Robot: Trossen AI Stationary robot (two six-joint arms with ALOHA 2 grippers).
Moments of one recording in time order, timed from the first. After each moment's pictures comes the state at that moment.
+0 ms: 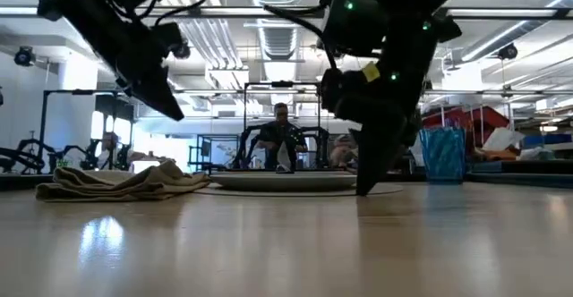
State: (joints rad) left arm 0.04 1.00 0.59 -0.40 -0.38 -0.28; right arm 0.08 1.86 1.08 -0.46 0.15 0.54
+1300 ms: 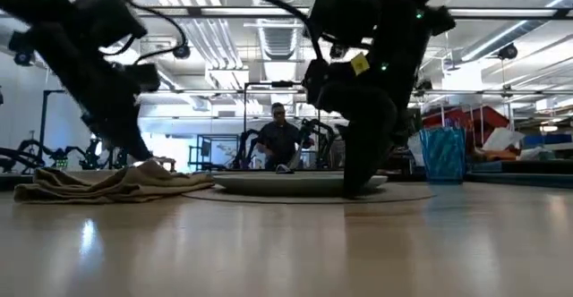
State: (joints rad) left arm 0.00 1.00 0.33 -0.23 -0.25 -0.53; right arm 0.19 1.92 1.18 -0.49 0.12 0.62
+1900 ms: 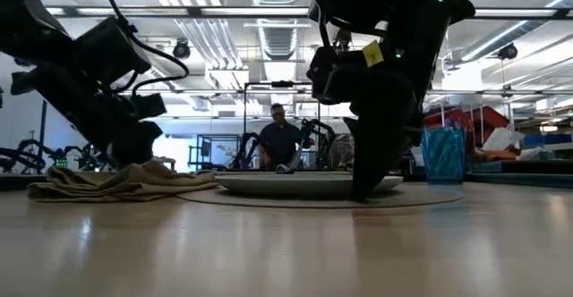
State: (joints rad) left arm 0.00 1.32 0.25 0.16 -0.53 -0.57; right arm 0.25 1.92 1.19 -0.49 0.13 0.69
